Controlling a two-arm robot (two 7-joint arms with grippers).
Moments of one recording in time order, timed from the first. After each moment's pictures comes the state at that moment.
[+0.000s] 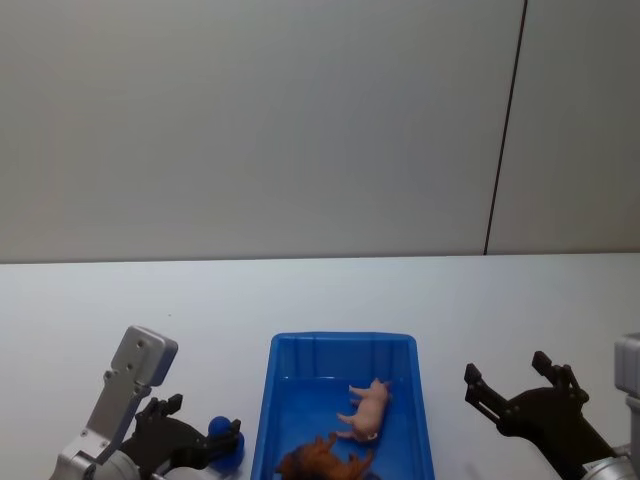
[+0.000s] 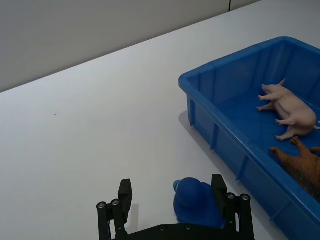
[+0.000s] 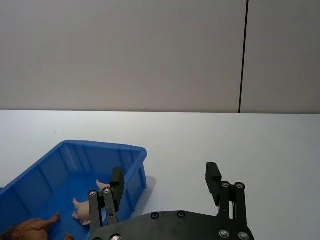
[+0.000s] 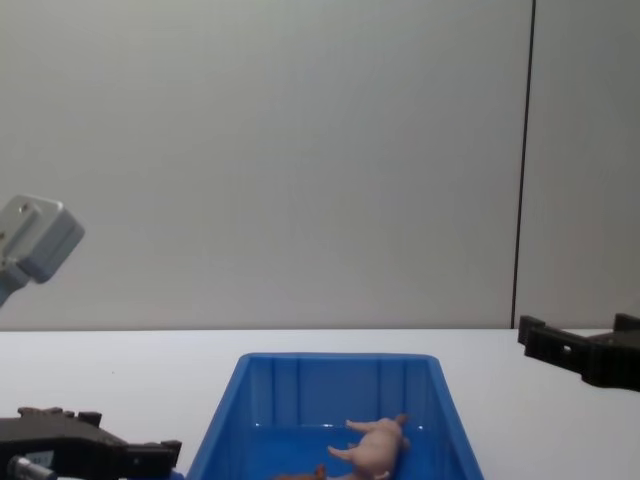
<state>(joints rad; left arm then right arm) -0.19 0.51 0.35 -1.53 -0.39 0.35 -0.16 -0.05 0.23 -0.23 -1.71 0.31 0.08 0.06</state>
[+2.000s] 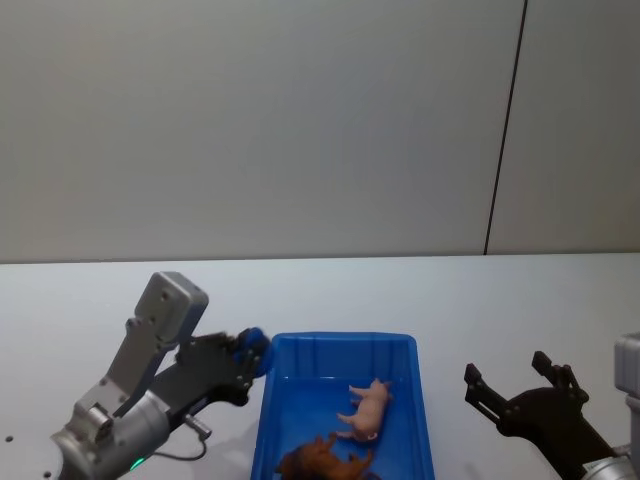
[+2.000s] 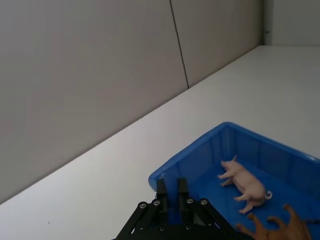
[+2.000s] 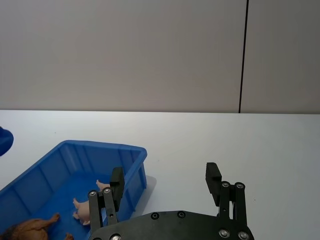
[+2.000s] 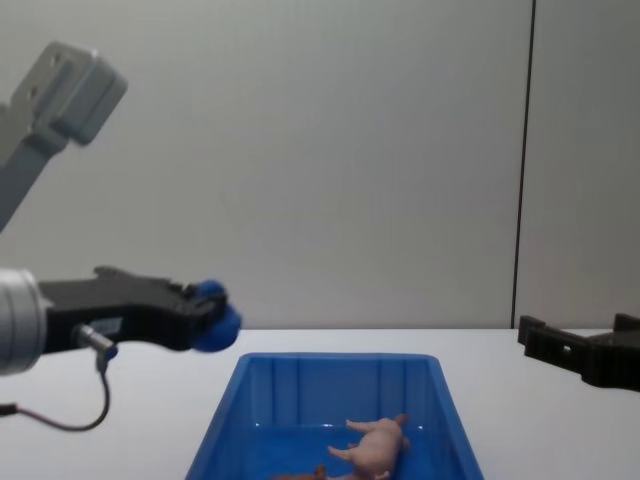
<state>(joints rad) -0.24 0.50 0.34 -1.61 -0.28 0.20 -0.31 -0.05 0.23 -0.23 -1.71 0.31 0.08 0.06</state>
